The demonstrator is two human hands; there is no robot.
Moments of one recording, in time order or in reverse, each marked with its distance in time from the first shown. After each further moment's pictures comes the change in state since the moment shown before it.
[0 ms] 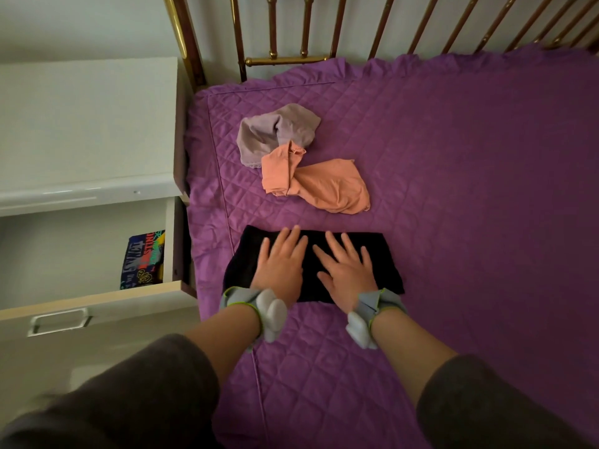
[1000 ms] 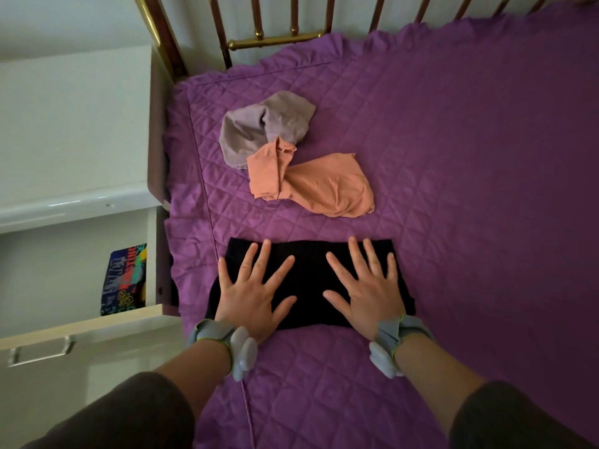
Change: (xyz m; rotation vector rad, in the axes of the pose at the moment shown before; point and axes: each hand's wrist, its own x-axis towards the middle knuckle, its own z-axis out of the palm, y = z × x) left_hand -0.002 -0.039 0.036 0.192 0.105 0.006; right_hand 0.001 0.045 0.026 -0.177 0.138 0.028
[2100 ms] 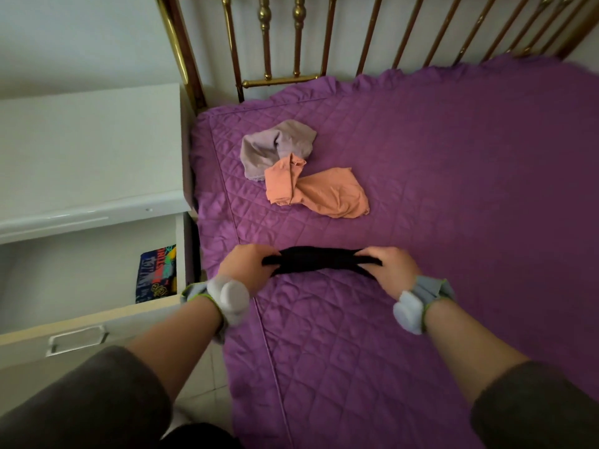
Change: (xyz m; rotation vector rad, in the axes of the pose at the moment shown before) left_hand -0.010 -0.038 -0.102 -0.517 -0.162 -0.108; right_hand -0.019 -0.002 -0.092 0.635 -0.002 0.167
